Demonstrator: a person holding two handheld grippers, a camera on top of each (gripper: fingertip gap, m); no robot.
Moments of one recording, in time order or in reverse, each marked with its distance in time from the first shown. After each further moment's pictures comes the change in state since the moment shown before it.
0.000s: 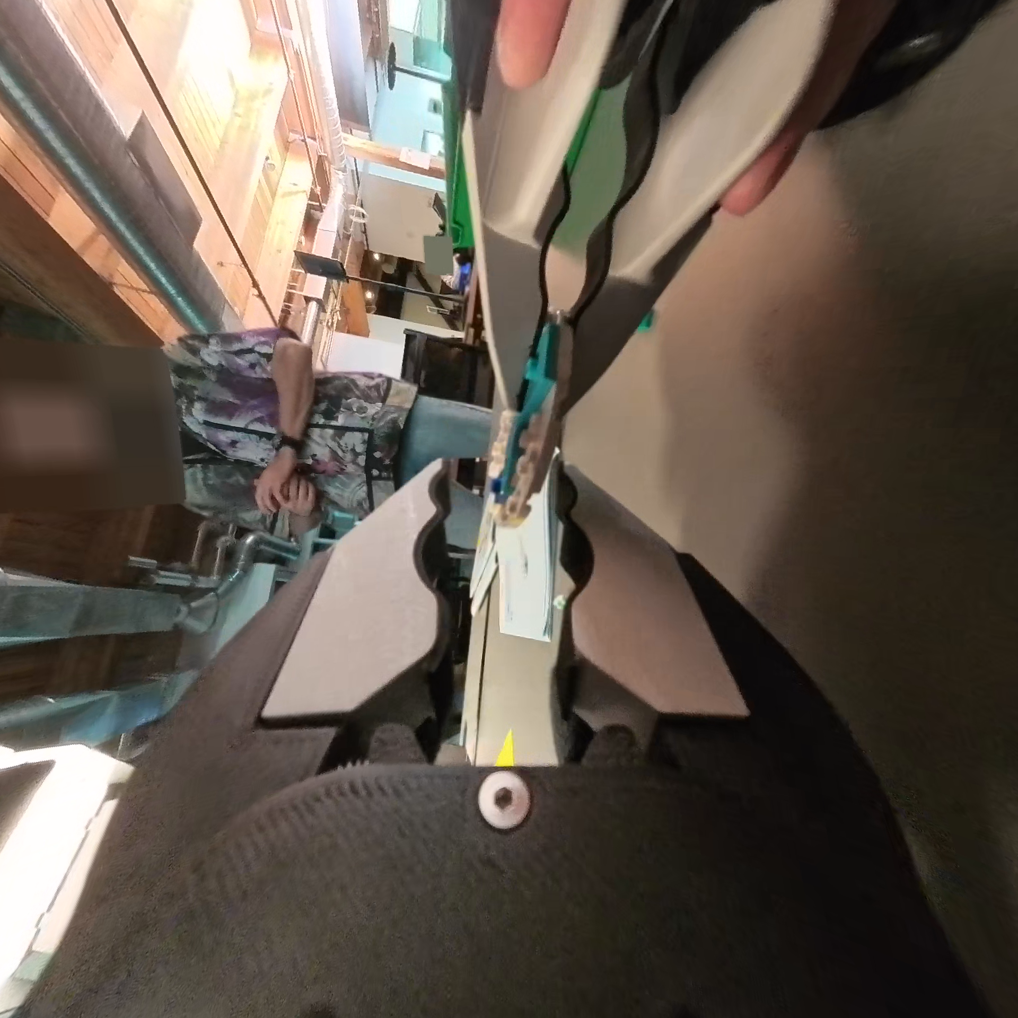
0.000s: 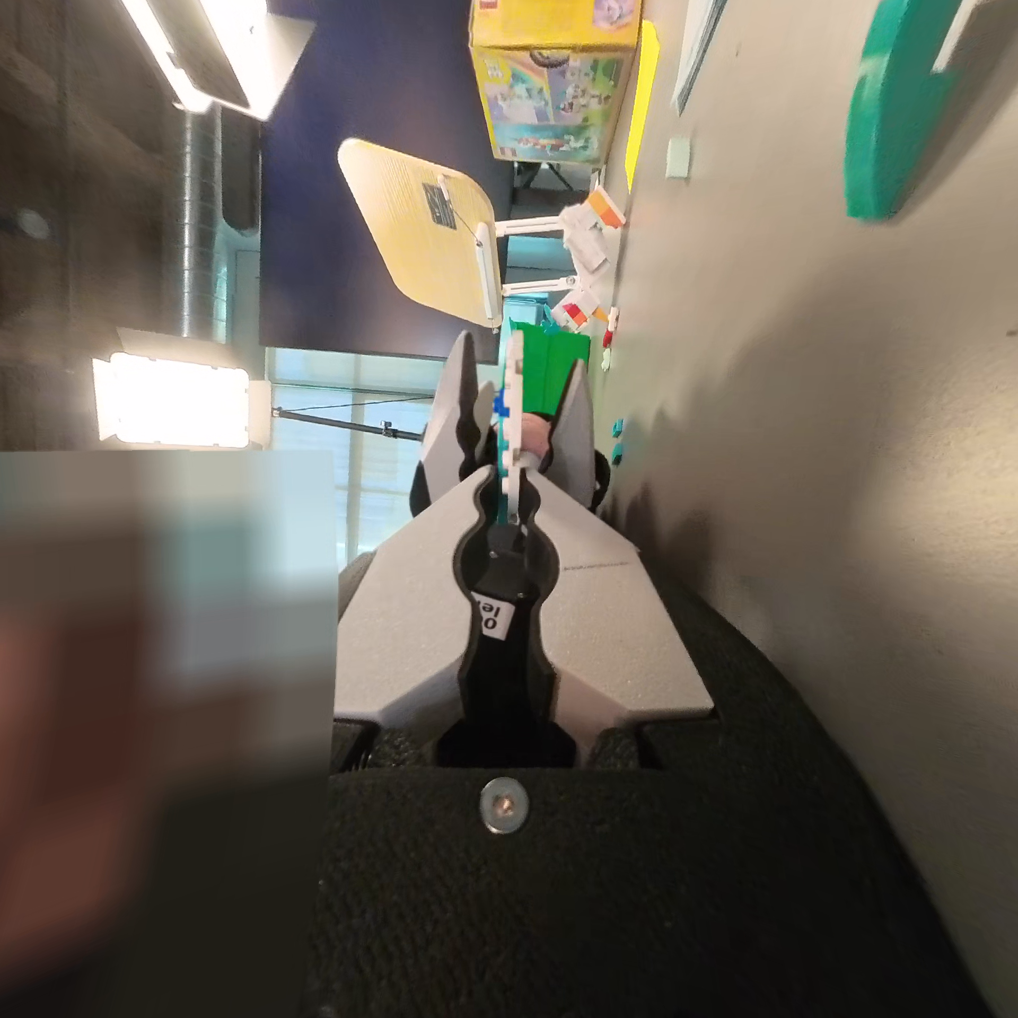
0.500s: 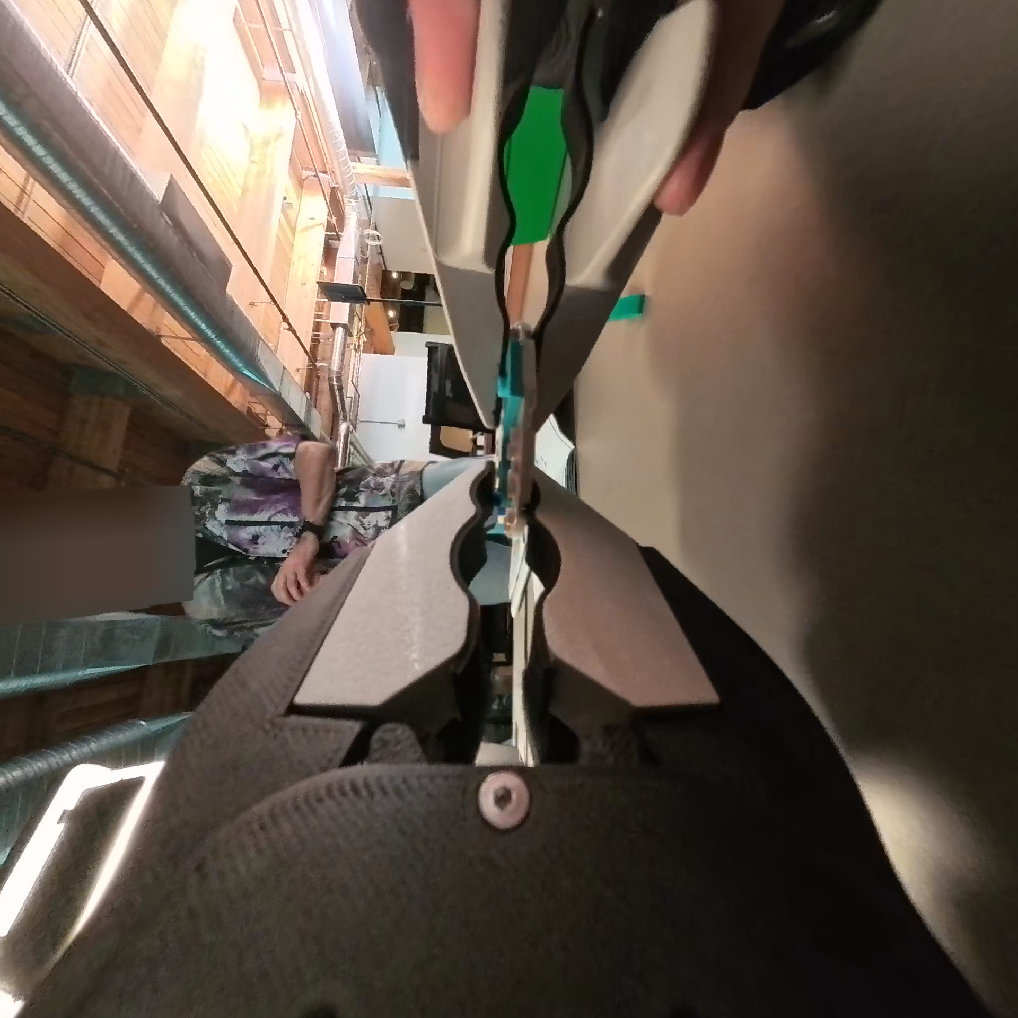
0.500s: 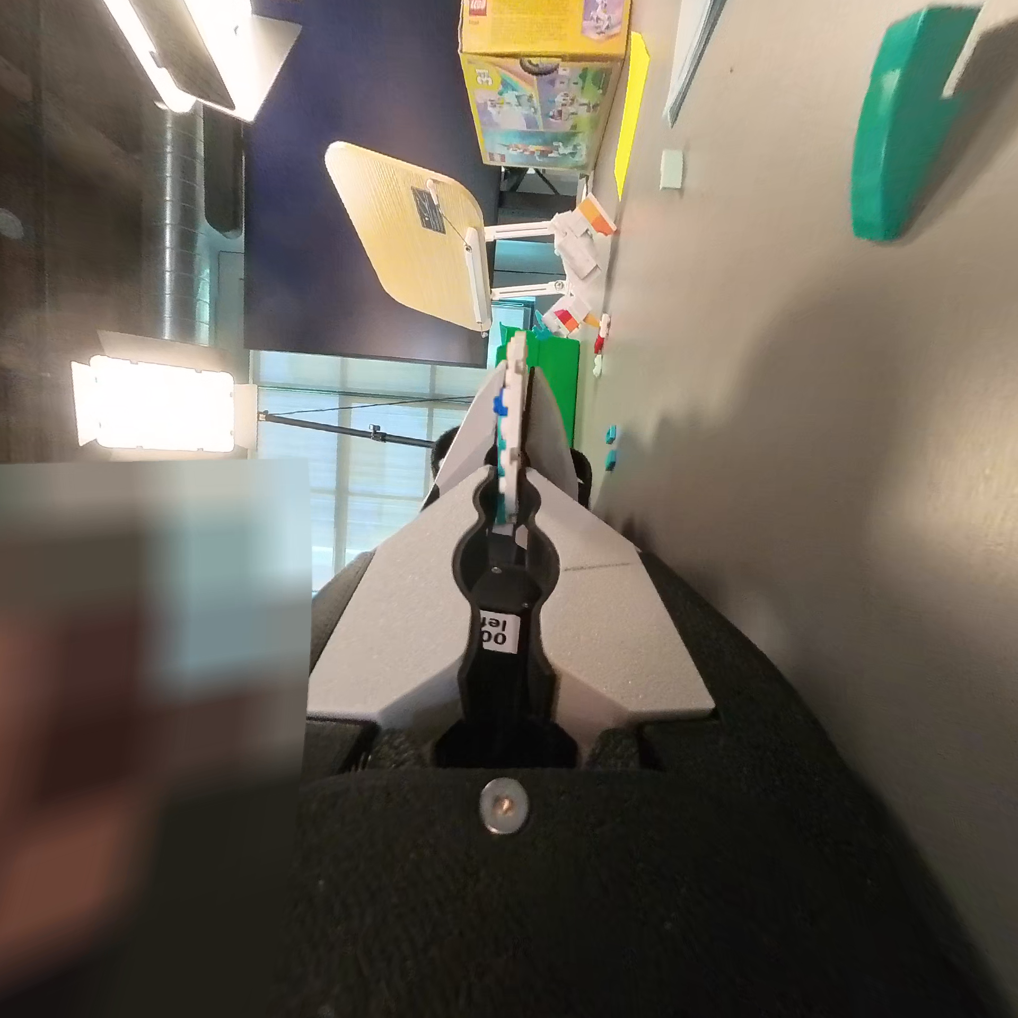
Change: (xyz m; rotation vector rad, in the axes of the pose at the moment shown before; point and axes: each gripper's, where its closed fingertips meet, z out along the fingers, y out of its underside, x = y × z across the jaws) left arm 0.000 -0.002 -0.002 0.000 -0.022 0.131; right arm 0.001 -0.002 0.003 0.005 0.024 -0.007
